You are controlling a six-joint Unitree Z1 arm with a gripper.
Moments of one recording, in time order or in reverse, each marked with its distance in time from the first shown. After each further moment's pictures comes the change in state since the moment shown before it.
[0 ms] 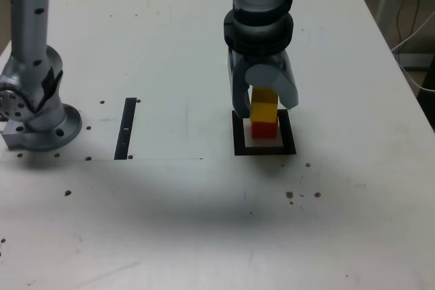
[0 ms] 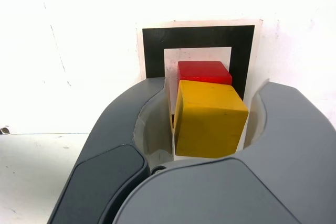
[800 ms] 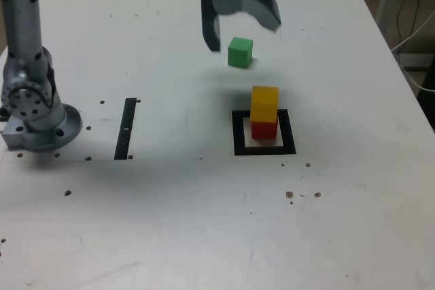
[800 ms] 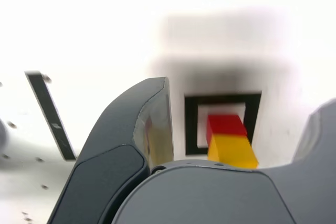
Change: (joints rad) arm 0.395 -0.114 -0.055 0.155 -0.027 0.427
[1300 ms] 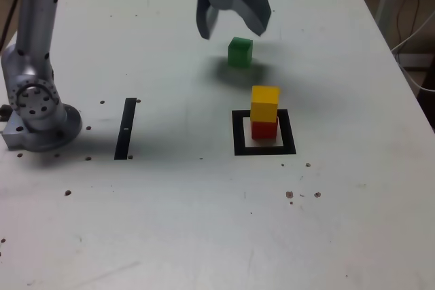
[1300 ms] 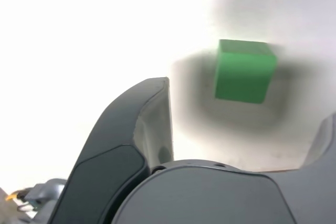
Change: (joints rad) arm 0.160 0.203 -0.092 0.009 0.094 0.442
